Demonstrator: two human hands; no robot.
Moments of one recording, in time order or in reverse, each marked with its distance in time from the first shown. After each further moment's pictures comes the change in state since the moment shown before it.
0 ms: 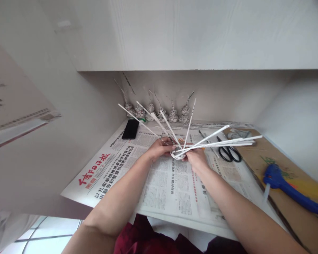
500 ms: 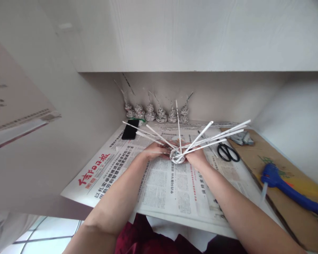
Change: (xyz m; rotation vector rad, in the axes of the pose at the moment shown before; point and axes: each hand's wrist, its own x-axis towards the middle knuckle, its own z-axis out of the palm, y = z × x) left_hand -0.004 0.004 -0.013 0.040 -0.135 -0.091; right_hand 0.002 -0.009 -0.010 -0.193 -0.121 -0.028
